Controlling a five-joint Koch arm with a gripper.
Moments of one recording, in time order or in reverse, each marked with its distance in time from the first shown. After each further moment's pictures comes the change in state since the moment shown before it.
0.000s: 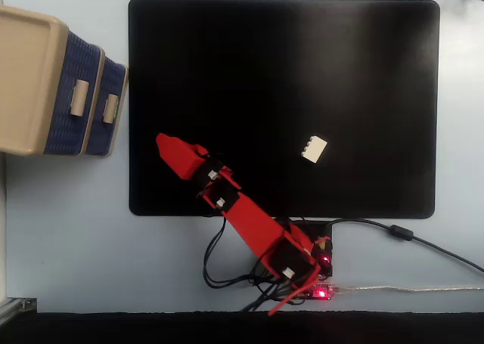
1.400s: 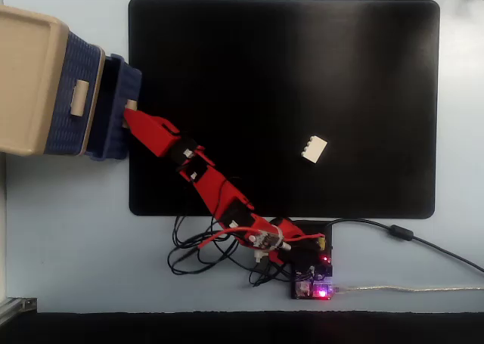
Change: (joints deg) arm -2.8 -27.6 -12.7 -26.2 0.4
